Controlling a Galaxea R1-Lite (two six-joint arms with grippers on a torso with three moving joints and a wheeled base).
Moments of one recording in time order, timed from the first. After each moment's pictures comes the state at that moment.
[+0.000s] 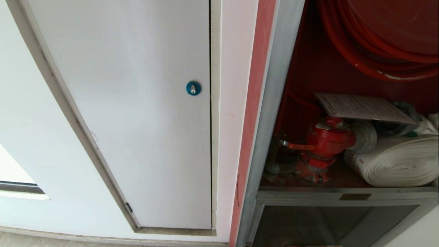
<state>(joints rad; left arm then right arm) 0.00 0.00 0.00 0.00 -0.04 0.03 -0.02 0.26 -0.44 0.22 -0.05 0.01</state>
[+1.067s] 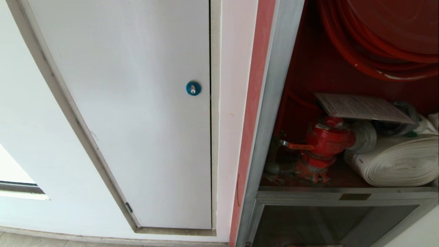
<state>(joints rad) 0.00 0.00 0.00 0.00 -0.04 0.03 0.01 0.02 -0.05 0.01 -0.06 0.05</state>
